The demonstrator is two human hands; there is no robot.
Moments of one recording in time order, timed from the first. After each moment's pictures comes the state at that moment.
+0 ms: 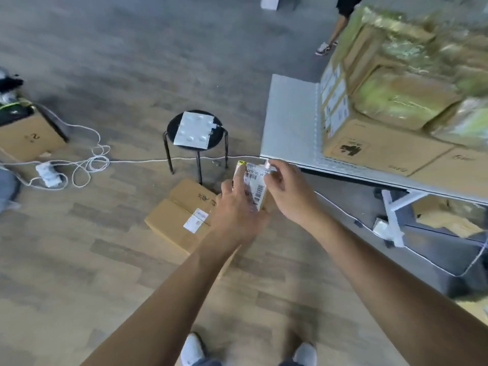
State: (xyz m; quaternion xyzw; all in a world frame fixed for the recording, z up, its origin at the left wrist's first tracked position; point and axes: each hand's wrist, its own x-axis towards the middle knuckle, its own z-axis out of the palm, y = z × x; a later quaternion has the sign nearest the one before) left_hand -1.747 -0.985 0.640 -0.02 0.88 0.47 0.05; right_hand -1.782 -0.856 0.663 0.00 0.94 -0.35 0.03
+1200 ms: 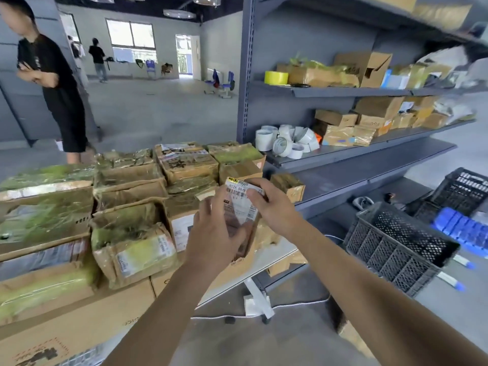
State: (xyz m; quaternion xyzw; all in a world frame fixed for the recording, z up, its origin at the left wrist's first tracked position) left_hand -1.840 -0.306 0.827 0.36 0.84 0.40 -0.05; right_hand -1.784 -0.160 0.856 0.17 0.86 -0.42 -0.22
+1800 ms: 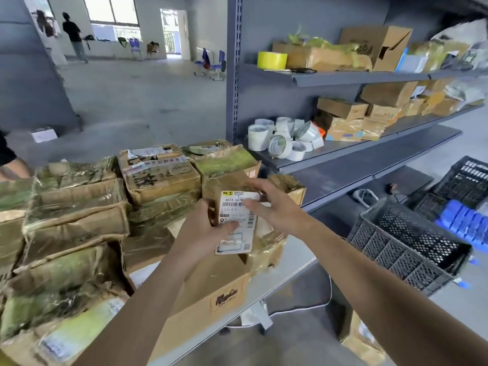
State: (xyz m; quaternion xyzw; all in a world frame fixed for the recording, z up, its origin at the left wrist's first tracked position) left_hand -1.960 -0.193 0.827 0.28 0.83 0.46 0.17; right_hand -1.875 -0.024 0.834 0.15 0.87 -0.45 -0.13
